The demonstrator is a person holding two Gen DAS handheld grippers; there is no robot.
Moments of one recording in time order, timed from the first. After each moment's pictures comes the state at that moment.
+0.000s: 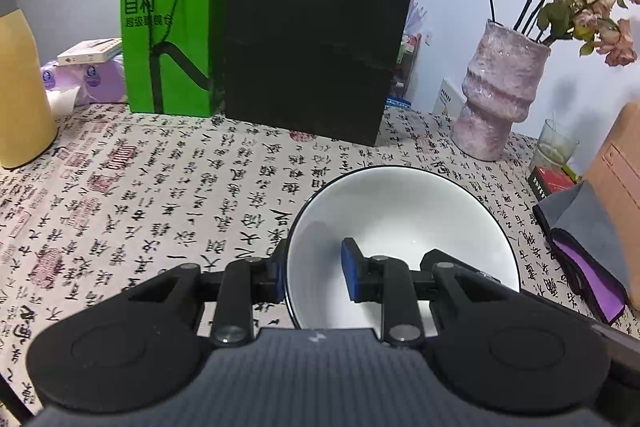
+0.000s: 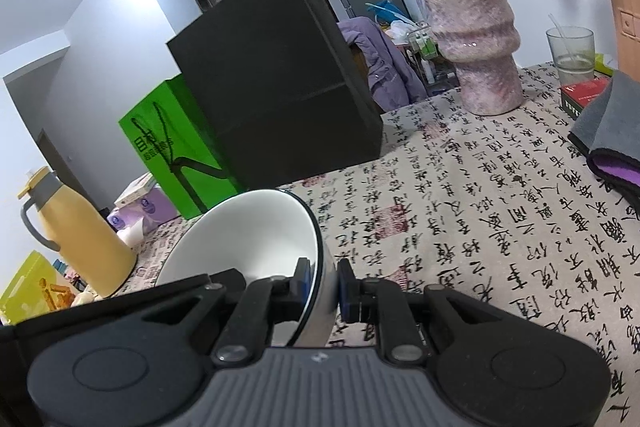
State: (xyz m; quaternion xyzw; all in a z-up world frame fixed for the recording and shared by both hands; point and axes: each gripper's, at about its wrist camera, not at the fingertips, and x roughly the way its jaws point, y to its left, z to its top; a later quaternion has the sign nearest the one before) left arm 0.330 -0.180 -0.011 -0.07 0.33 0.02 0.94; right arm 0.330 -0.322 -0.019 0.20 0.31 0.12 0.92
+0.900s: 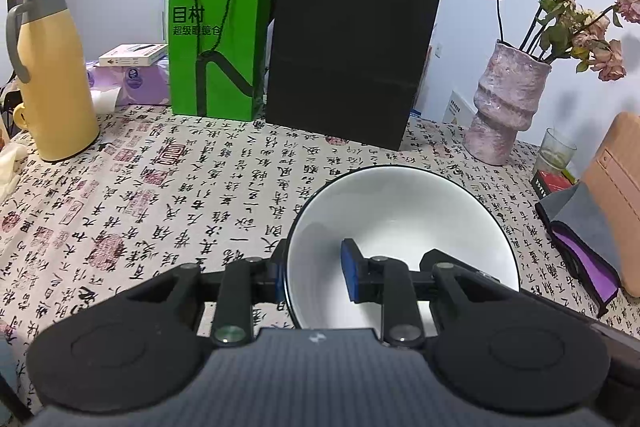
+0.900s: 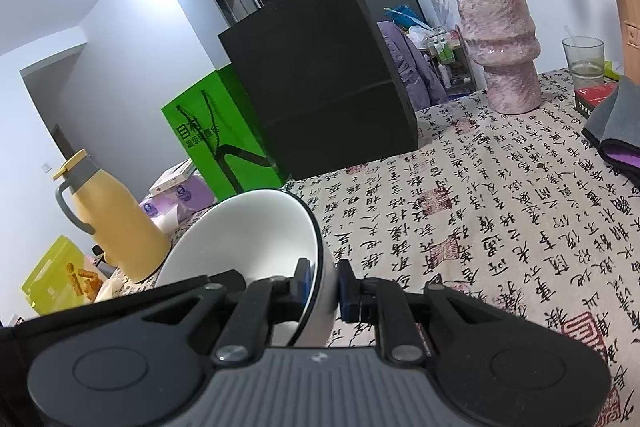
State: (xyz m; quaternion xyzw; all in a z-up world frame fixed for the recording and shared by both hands) left arm 0.267 -0.135 0.009 -0.07 0.32 0.03 0.94; right arm 0.275 -0.277 0.001 0.20 0.30 0.13 0.92
